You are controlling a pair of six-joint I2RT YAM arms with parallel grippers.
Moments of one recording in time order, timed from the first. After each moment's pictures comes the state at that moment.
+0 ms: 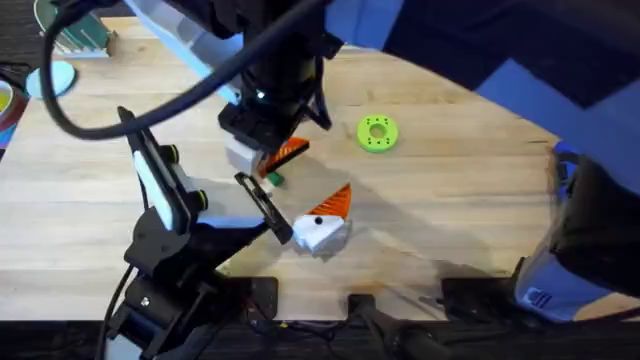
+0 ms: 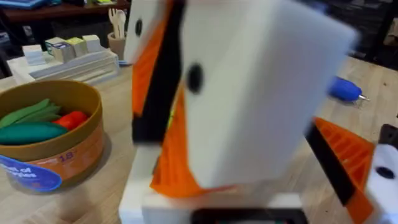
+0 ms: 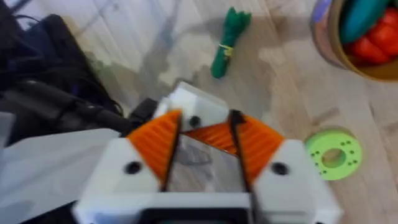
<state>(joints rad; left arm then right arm) -0.45 0.01 0.01 -0.05 0.46 -0.08 1.01 2.00 2.13 -1.40 -0.10 -0.03</state>
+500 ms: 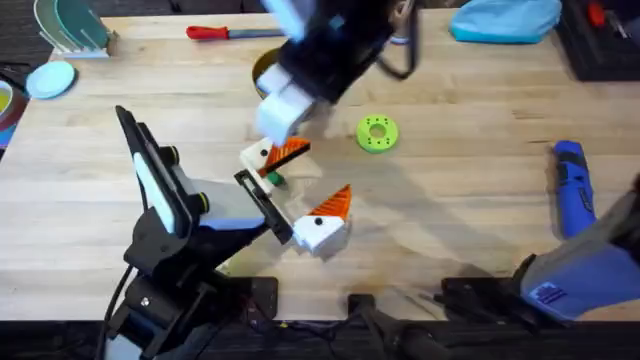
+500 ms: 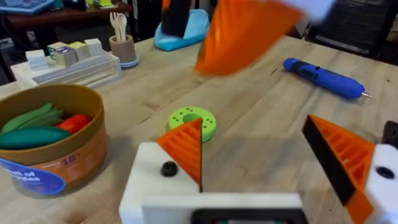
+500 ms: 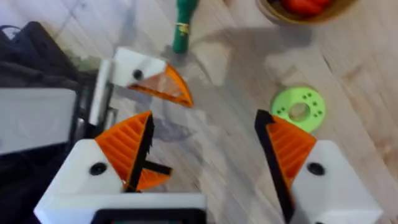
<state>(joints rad) -0.45 0.01 0.01 -0.05 0.46 -0.06 0.85 1.87 2.13 -1.51 -0.10 -0.05</state>
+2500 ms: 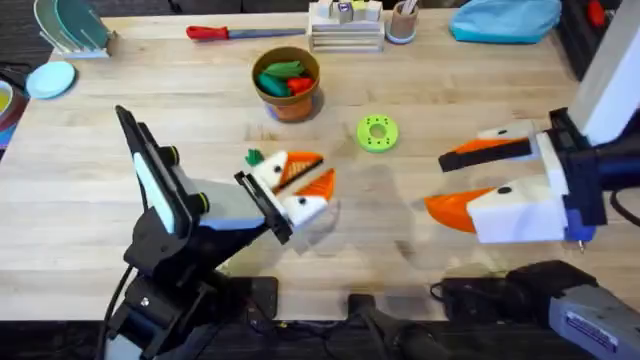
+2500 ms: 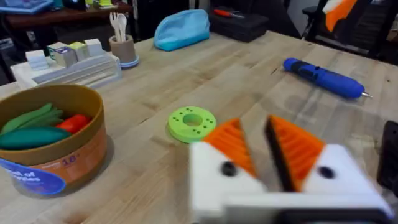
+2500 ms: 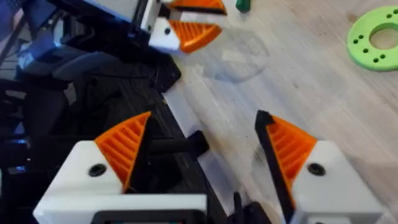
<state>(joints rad) -0.45 0.01 0.01 -0.05 0.46 -0.06 0.20 0.94 1.13 -1.40 -0.83 -0.40</state>
